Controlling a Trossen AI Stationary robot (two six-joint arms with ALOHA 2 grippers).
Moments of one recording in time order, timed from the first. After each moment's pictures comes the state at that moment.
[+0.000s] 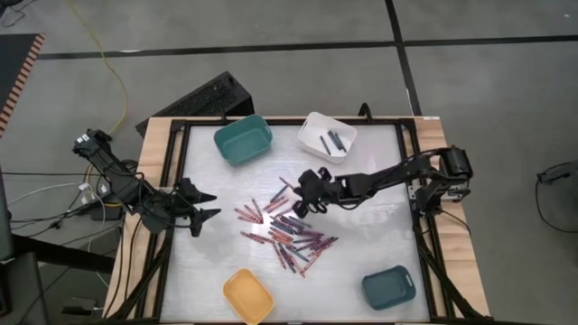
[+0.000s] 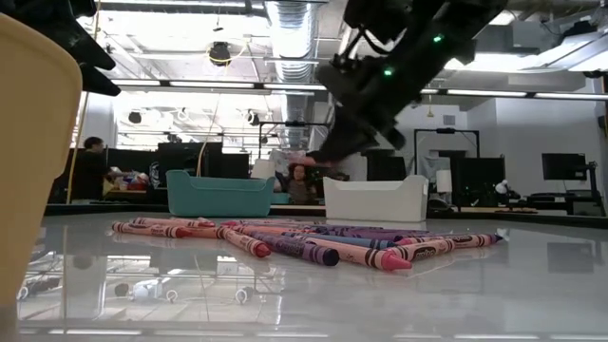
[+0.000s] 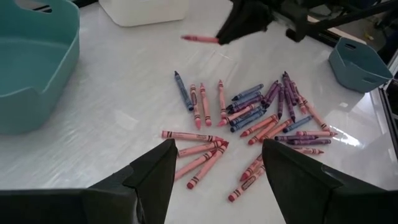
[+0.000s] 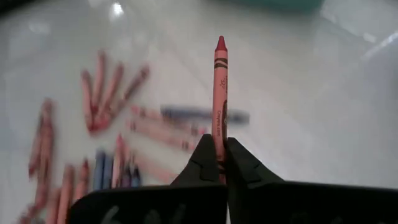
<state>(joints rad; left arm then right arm) -0.73 0.59 0.50 -0.57 -0.84 -0.88 0.05 1.64 0.97 -0.01 0.38 0.55</state>
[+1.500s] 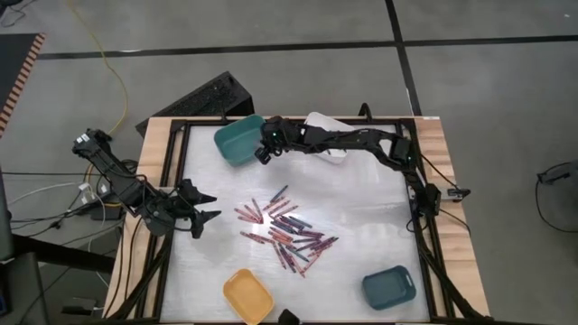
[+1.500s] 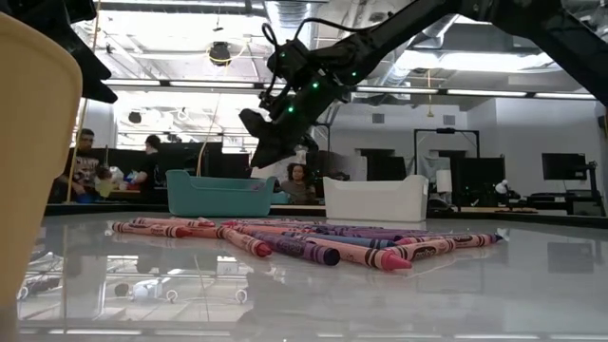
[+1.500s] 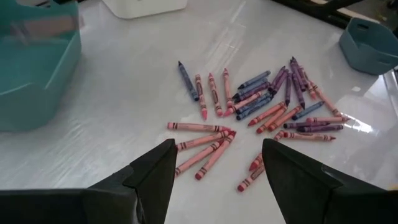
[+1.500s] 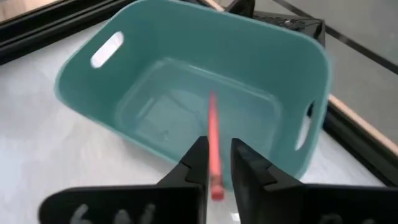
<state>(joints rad) -0.73 0.62 0.50 -0.59 -0.82 -0.87 -0.34 2.13 1.72 -0.17 0.16 0.23</state>
